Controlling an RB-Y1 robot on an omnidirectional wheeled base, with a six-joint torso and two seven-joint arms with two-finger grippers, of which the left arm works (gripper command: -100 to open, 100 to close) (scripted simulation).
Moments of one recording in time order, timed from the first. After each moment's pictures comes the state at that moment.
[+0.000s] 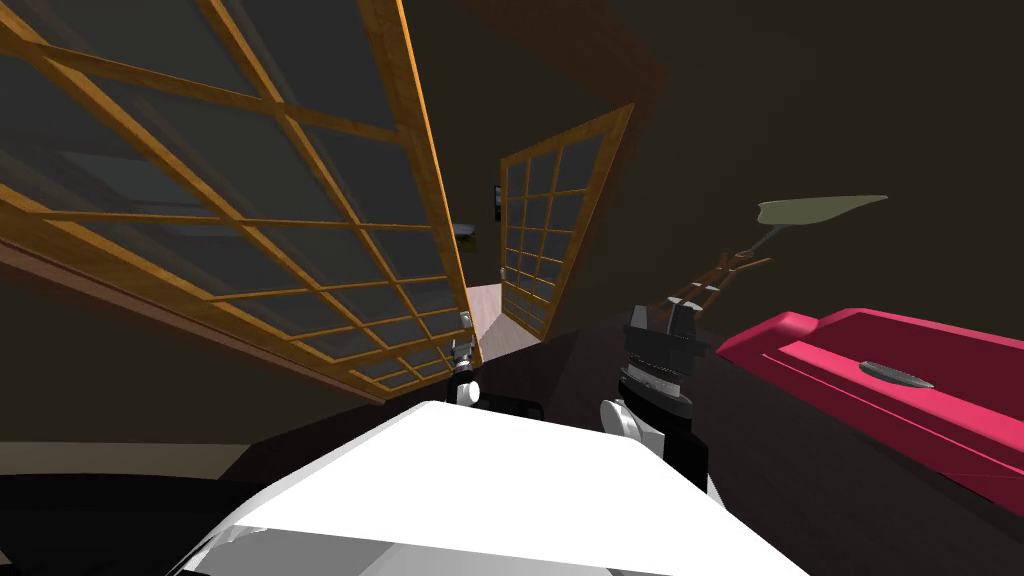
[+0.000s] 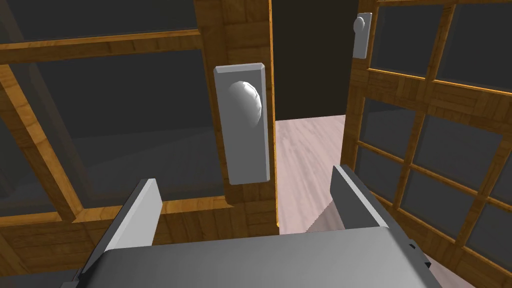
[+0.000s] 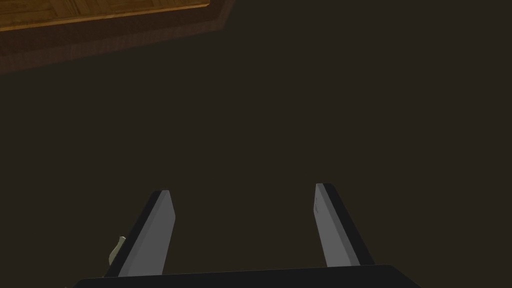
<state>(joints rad) 0.06 -0.02 -0.09 -0.87 0.69 -0.92 1.05</state>
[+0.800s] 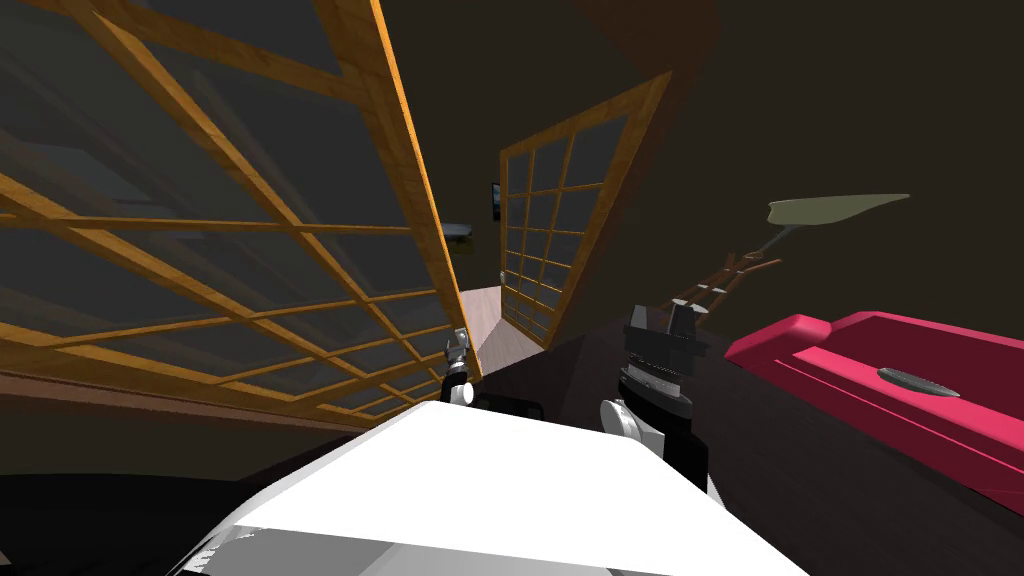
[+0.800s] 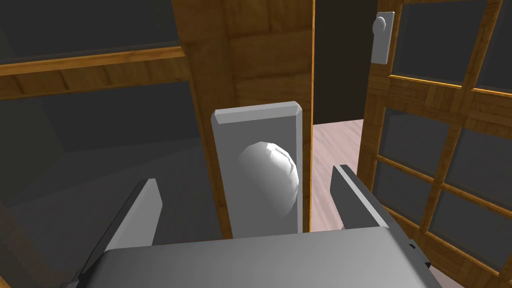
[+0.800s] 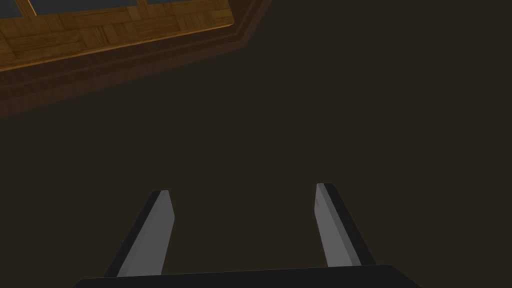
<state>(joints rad) 0.06 0.03 -0.08 -0.84 0.70 -0.93 1.08</state>
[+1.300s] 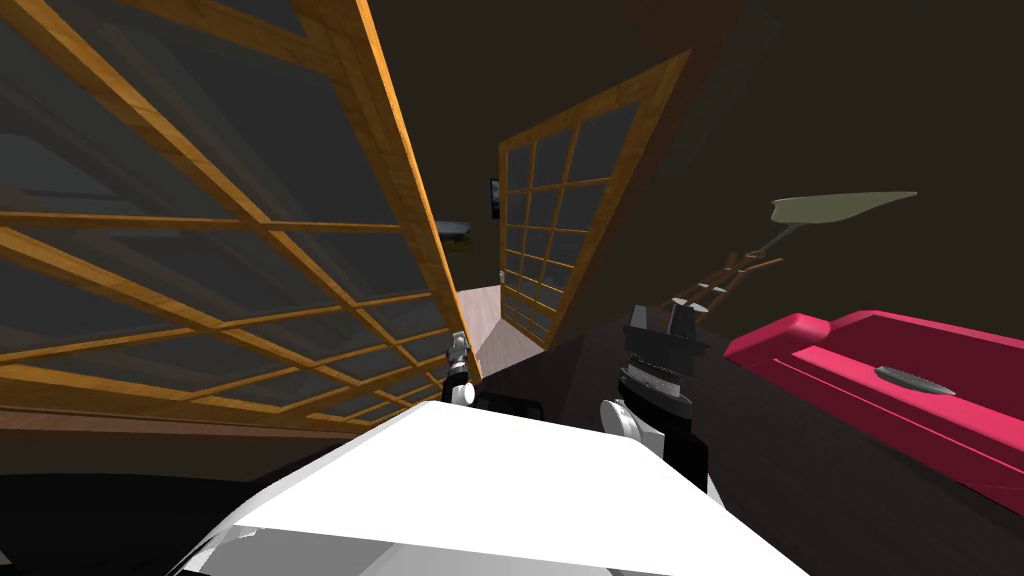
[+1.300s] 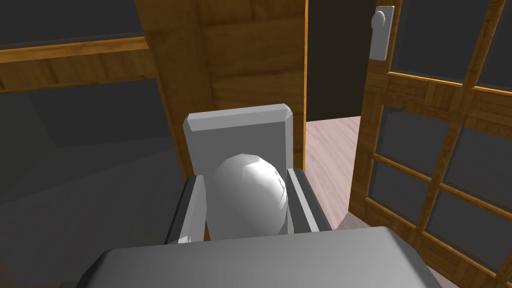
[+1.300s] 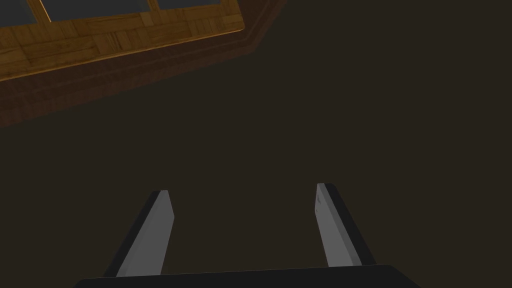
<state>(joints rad) 0.06 0.02 -0.09 -0.84 0.70 -0.93 1.08</state>
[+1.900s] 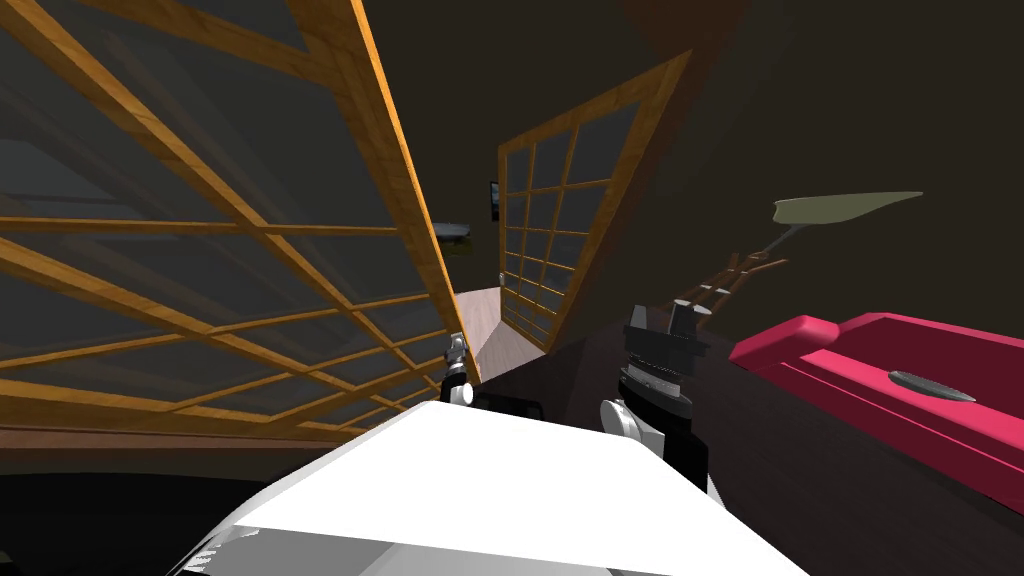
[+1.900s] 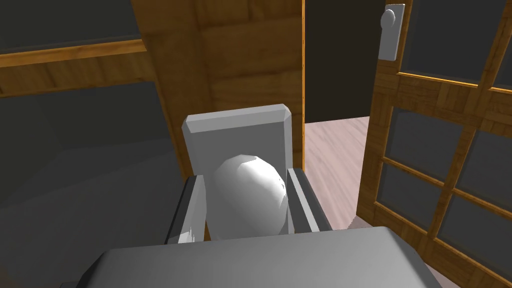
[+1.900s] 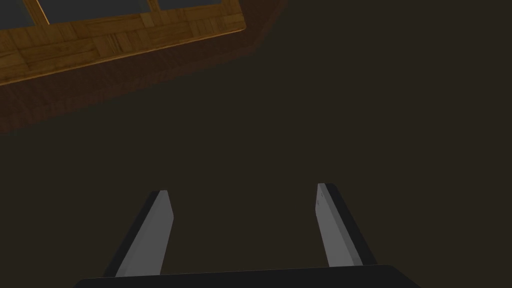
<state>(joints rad) 0.05 0.03 -0.08 -0.80 0.71 -0.94 1.08</state>
